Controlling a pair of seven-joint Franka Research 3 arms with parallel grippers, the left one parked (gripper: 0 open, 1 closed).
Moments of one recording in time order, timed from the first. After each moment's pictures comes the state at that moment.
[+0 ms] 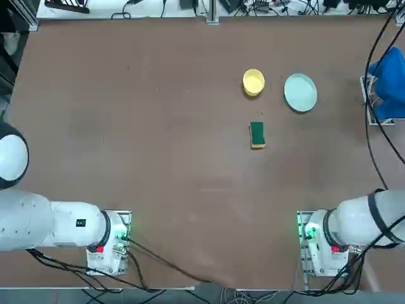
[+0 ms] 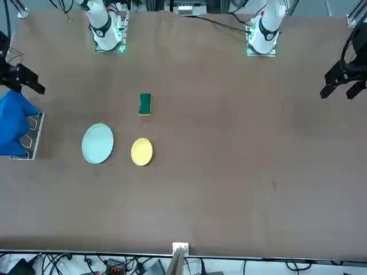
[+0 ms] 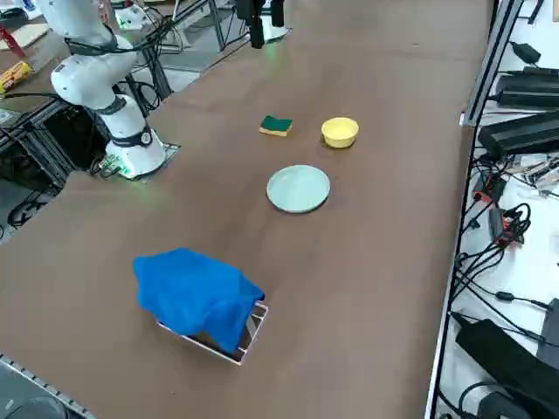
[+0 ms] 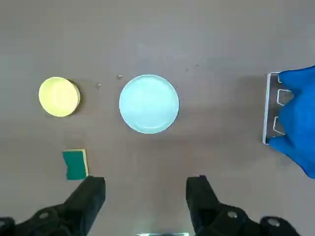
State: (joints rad) arm -0.03 0.07 0.01 -1.43 0.02 1.43 0.04
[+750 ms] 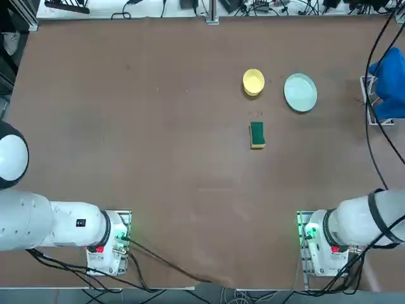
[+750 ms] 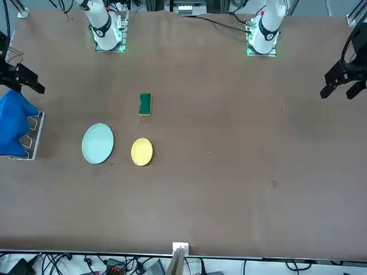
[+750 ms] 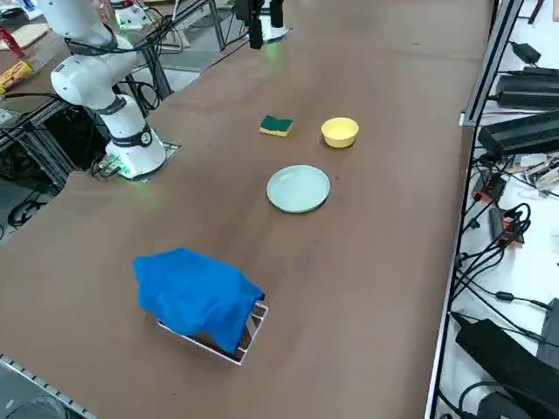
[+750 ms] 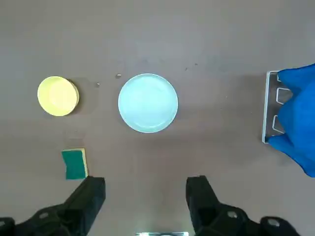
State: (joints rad) arm -0.03 0.07 0.01 -1.43 0.02 1.43 0.04
